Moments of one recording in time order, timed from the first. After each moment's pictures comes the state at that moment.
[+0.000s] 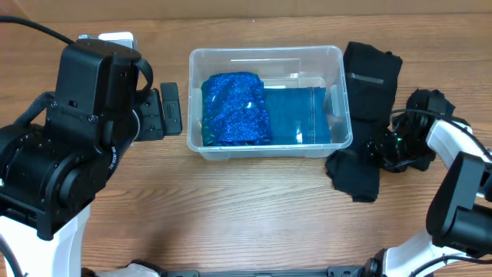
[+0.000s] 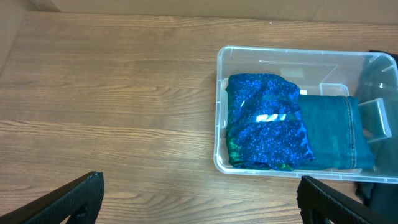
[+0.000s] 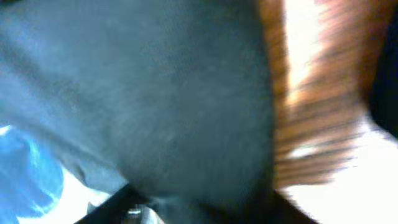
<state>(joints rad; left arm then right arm) -0.39 1.47 2.31 -1.69 -0.30 -0.36 -0.33 1.83 1.05 -0.80 -0.43 0.22</state>
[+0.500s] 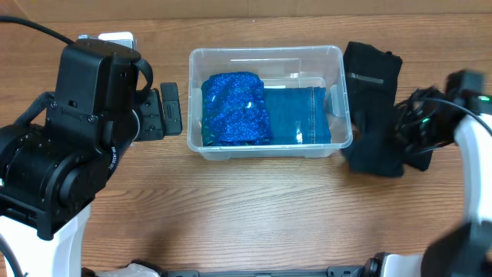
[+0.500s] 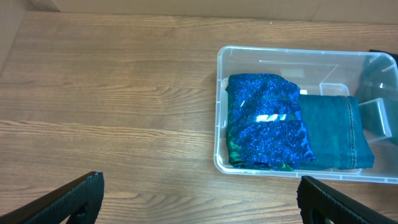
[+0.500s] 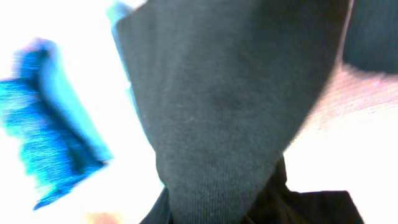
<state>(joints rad) -0.39 1.47 2.31 -1.69 -0.30 -0.36 -0.32 1.52 1.37 -1.20 -0.47 0.22</state>
